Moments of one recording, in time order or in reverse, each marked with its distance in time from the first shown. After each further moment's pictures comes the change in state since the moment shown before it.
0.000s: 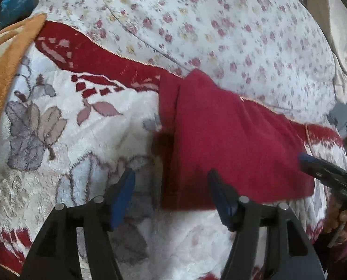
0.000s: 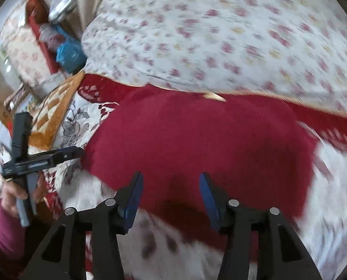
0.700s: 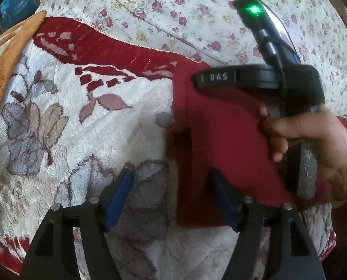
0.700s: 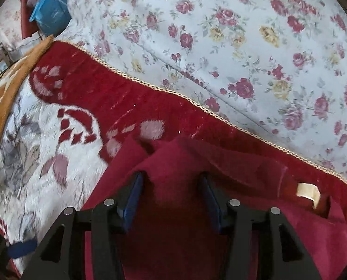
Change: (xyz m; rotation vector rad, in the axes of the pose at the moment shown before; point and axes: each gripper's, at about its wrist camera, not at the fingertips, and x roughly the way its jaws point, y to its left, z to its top) left arm 0.043 0.001 0.003 0.026 0.066 0.137; right arm 0.217 0.059 0.124 -0.106 0.143 -0.111
